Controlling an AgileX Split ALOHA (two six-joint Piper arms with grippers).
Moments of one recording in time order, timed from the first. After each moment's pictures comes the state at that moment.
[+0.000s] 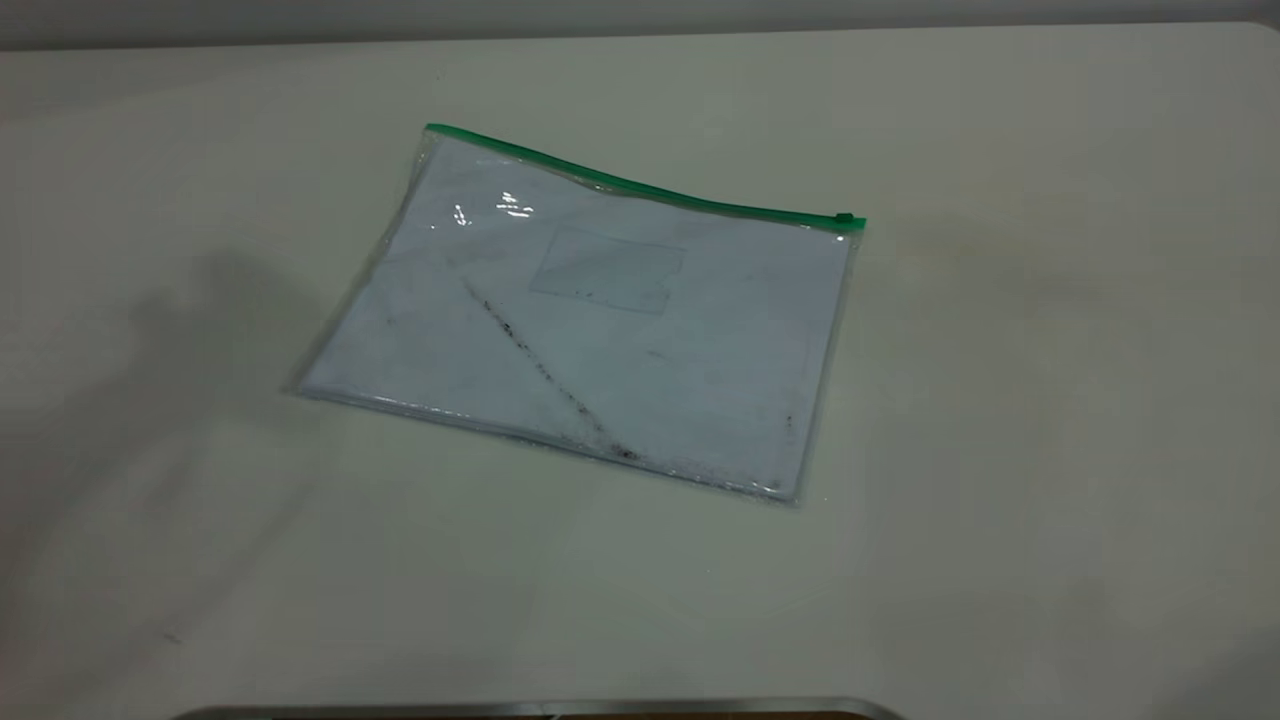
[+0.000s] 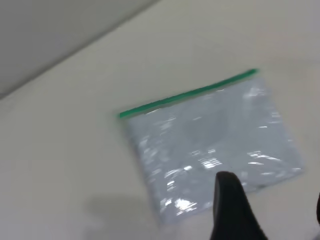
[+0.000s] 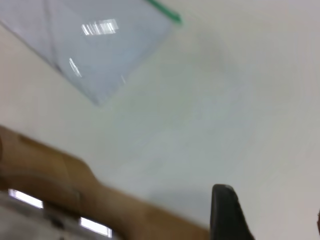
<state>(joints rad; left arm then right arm) -0.13 1.54 -1.79 -0.36 1.17 0.45 0.33 0.74 -0.94 -0.01 1.23 -0.09</state>
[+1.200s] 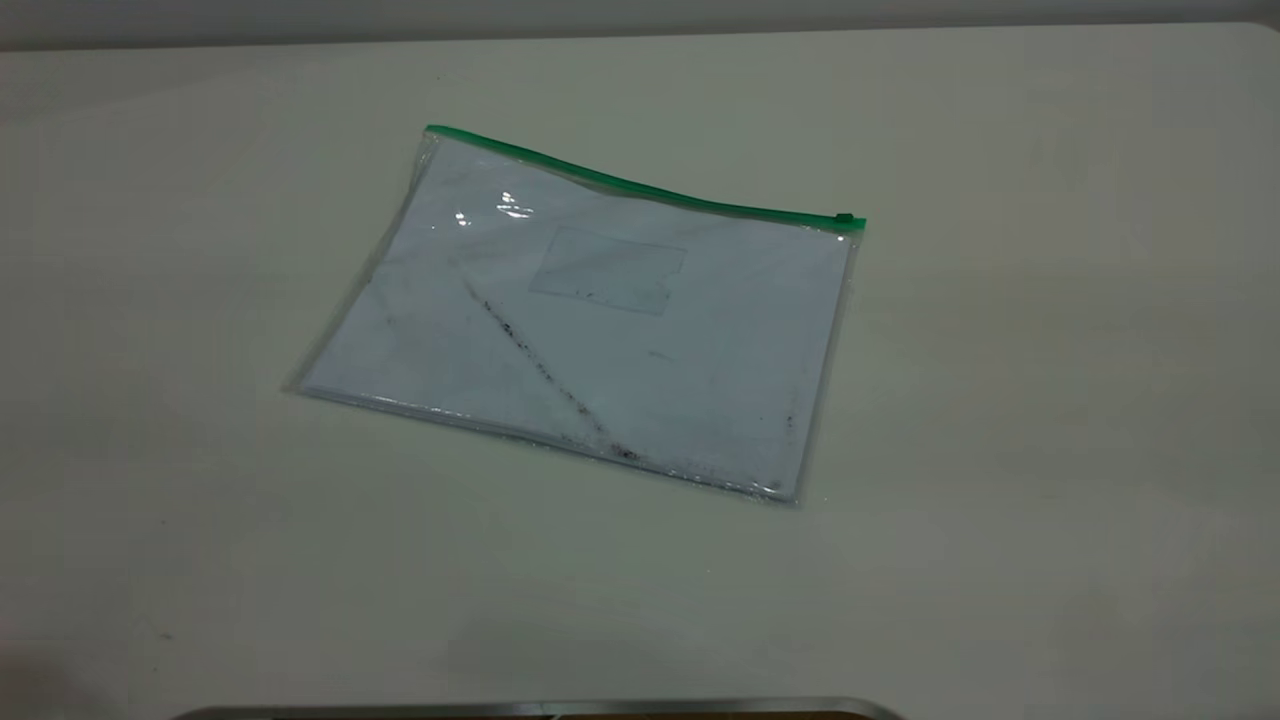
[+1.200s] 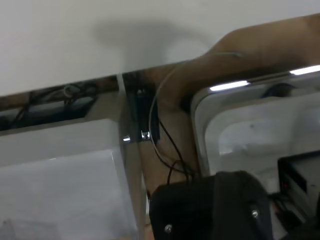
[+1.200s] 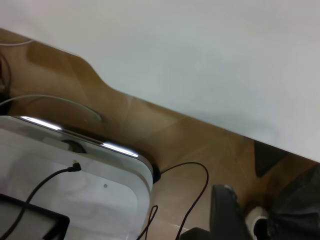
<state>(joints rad) -0.13 0.80 -0.57 -0.04 1.17 0.04 0.33 0.64 -0.48 0.04 1.10 -0.02</state>
